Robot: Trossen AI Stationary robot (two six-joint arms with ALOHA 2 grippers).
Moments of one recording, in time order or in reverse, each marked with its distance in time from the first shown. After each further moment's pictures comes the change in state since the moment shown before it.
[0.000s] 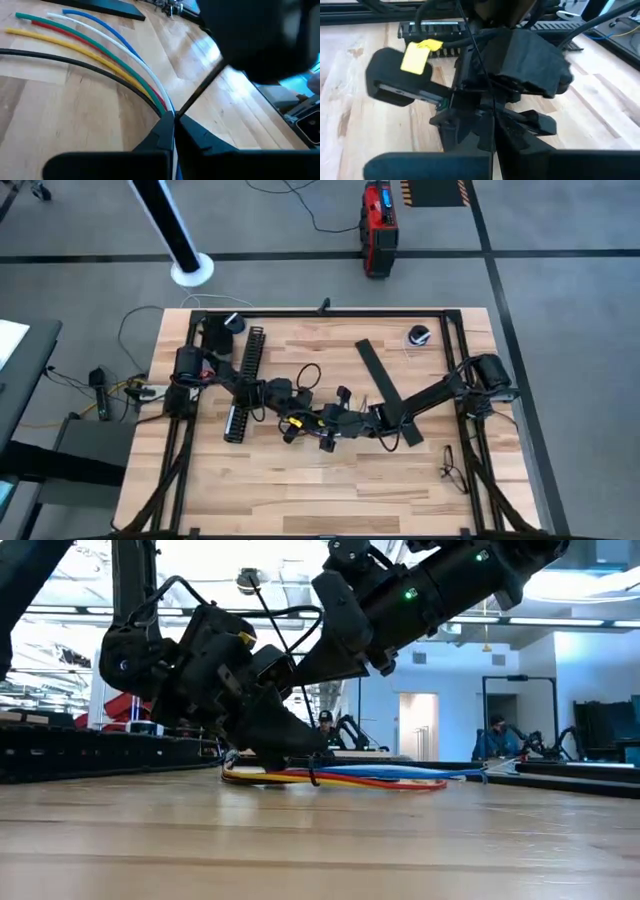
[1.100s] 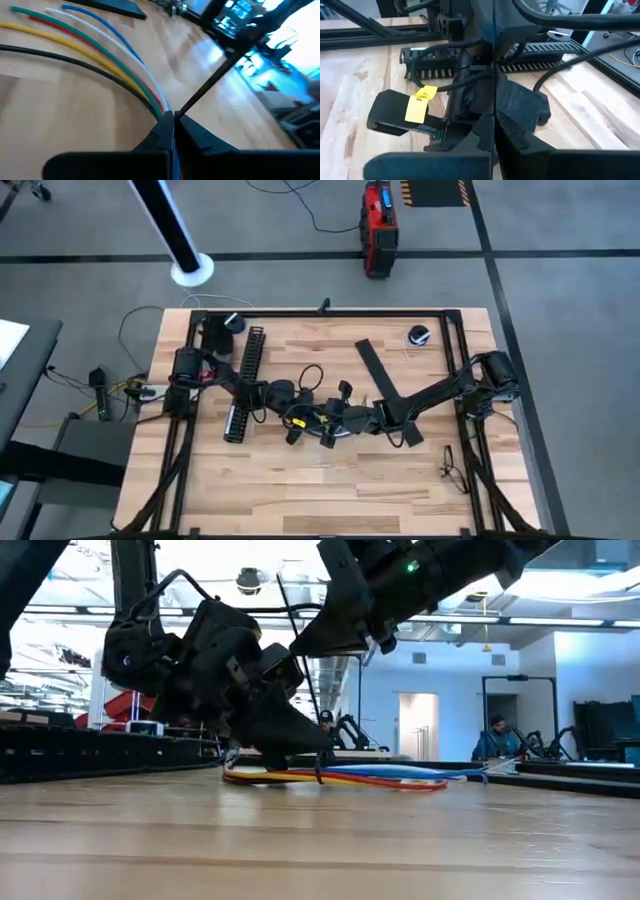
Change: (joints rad) left arm -0.017 -0.003 0.032 -0.043 0.017 -0.074; right arm -0.006 -0.069 0.000 -0.004 -0.003 -0.010
